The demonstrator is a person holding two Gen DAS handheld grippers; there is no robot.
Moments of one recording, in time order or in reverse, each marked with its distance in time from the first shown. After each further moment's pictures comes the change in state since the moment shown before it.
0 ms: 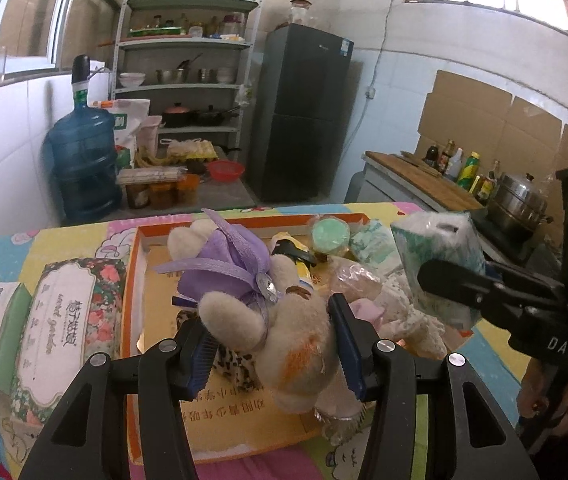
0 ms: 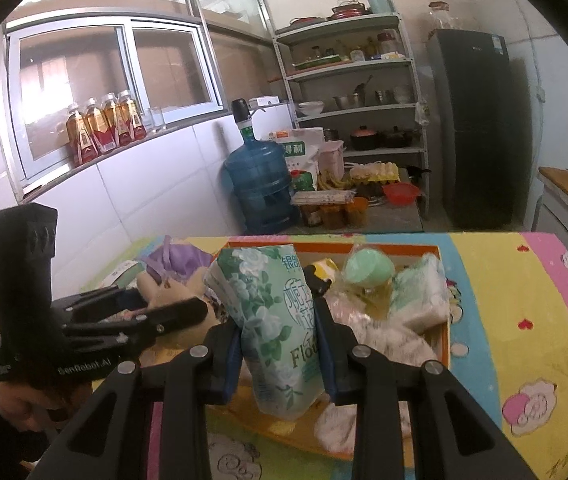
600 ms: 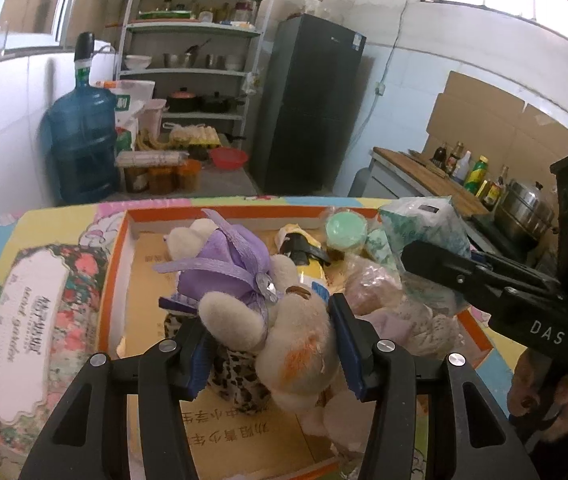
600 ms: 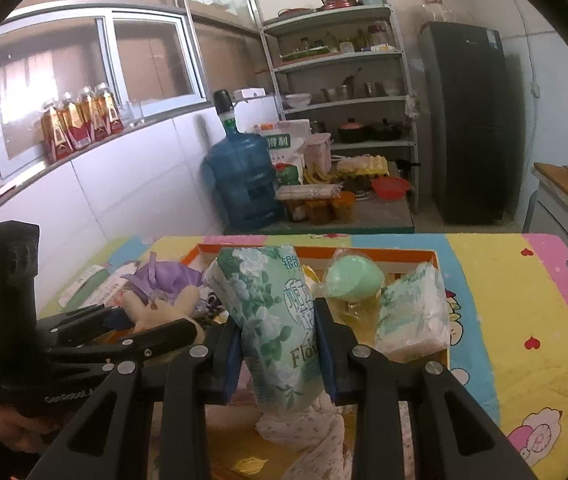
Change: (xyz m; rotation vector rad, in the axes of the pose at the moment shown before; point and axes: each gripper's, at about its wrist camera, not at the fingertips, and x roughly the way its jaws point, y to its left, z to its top) left arm 0.037 0.007 -0.004 -0.059 0.036 -0.010; right arm 0.043 -0.019 0.008 0.013 0.035 -0.056
